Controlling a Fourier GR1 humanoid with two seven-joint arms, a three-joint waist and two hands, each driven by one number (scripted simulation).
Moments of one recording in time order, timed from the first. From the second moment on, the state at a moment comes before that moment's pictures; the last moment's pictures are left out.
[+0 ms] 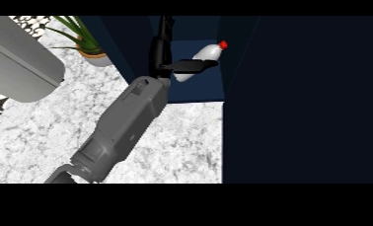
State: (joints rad) left arm -0.95 0.00 -0.32 -0.52 0.60 0.46 -0.63; right arm 0.74 -0.35 -0.40 -2.33 -0.85 0.55 -0.06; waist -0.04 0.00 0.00
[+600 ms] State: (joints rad) left arm -0.57 0.01 -0.58 -1.02 0.64 0.56 -0.59; right arm 0.75 -0.33 -0.42 -2.34 -0.86 0.53 -0.05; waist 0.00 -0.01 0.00
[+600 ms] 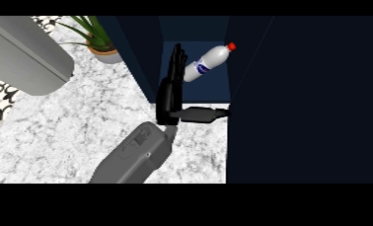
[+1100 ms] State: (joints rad) left arm -0.24 0.12 -0.75 -1.41 0.58 0.56 -0.56; right arm 0.73 -0.36 -0.43 -2.34 -0.86 0.57 -0.02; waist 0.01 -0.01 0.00
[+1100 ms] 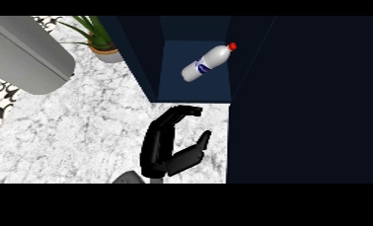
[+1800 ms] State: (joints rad) left arm 0.06 0.46 -0.72 -1.74 0.59 0.46 -0.57; right arm 0.78 -0.40 -0.31 -2.35 -0.85 0.77 0.03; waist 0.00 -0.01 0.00
